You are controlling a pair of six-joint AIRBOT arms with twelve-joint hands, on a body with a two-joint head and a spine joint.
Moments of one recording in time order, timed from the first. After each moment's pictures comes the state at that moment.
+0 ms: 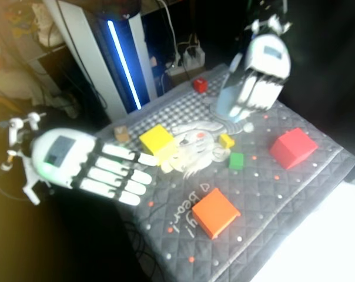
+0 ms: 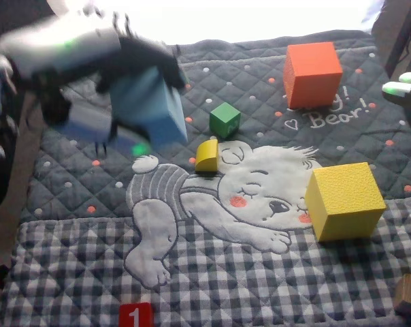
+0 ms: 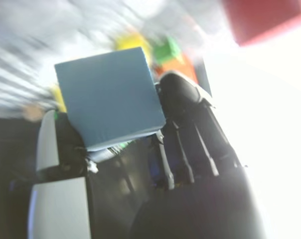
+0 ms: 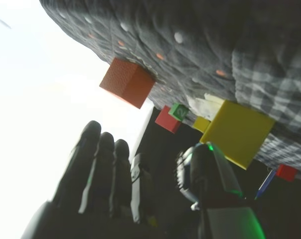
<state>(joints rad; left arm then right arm) 0.54 -0.92 1.17 0.41 -0.58 0.62 -1.05 -0.81 1.09 0.05 1.13 -0.71</state>
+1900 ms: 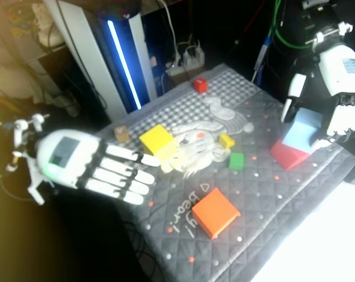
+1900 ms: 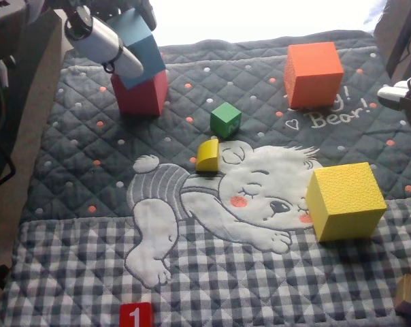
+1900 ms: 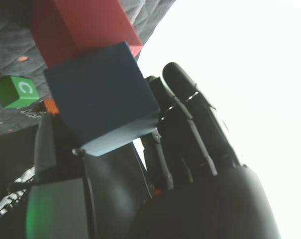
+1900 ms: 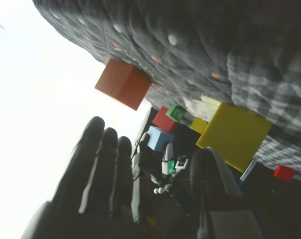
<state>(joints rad) 0.33 -1.21 1.55 0.30 -0.13 0.80 -1.05 -0.83 1.10 0.04 1.13 -0.71</state>
